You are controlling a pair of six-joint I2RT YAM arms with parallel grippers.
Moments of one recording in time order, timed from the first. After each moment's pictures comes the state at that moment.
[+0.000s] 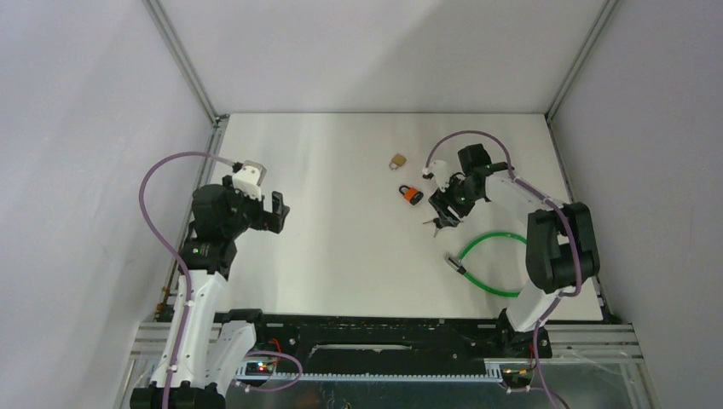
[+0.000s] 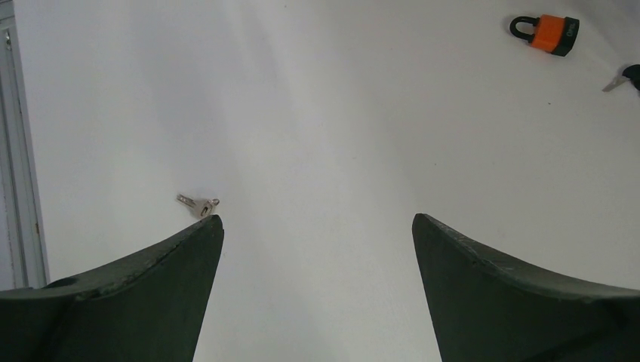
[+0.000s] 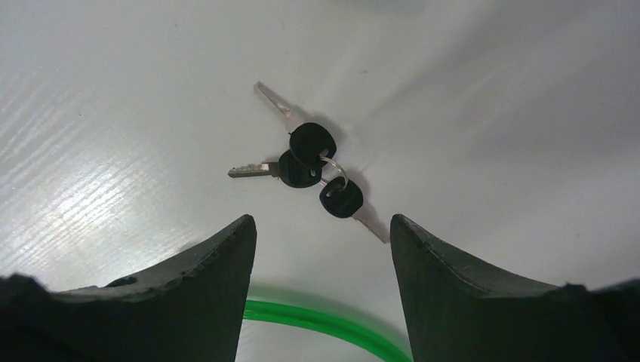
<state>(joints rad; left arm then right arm) 0.02 0.76 0.75 -0.42 0.35 0.18 0.23 1.69 1.13 -0.62 -0.36 -0.60</state>
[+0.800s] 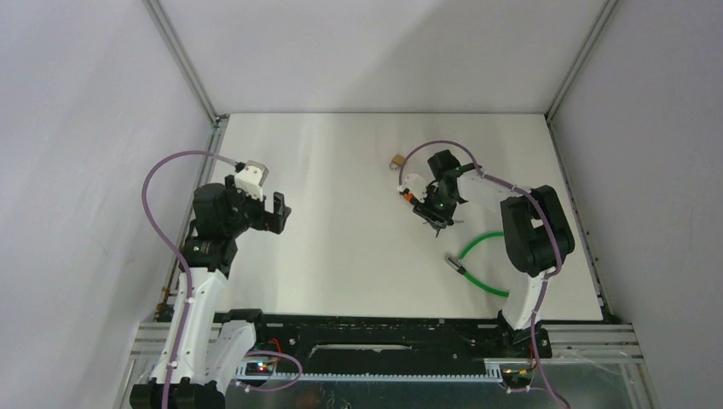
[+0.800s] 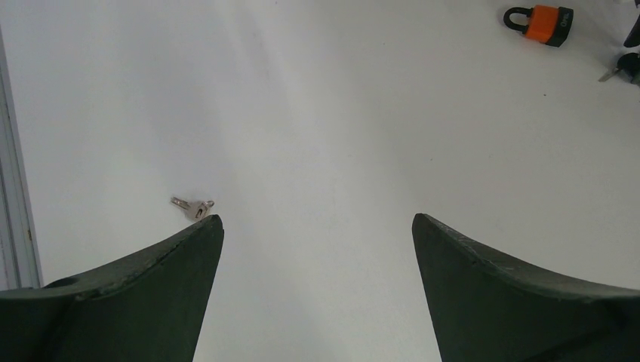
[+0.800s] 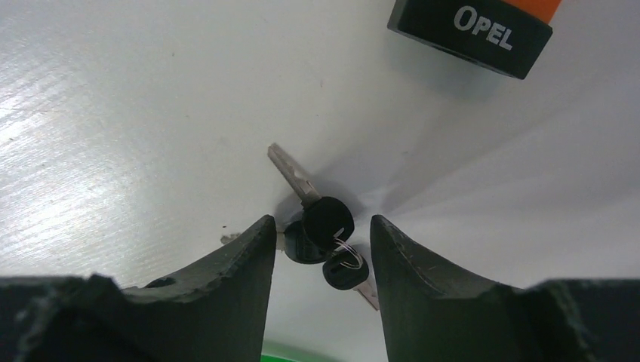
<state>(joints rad) 0.02 0.78 0.75 -0.42 0.37 0.20 0.38 1.87 1.22 -0.63 -0.22 -0.73</state>
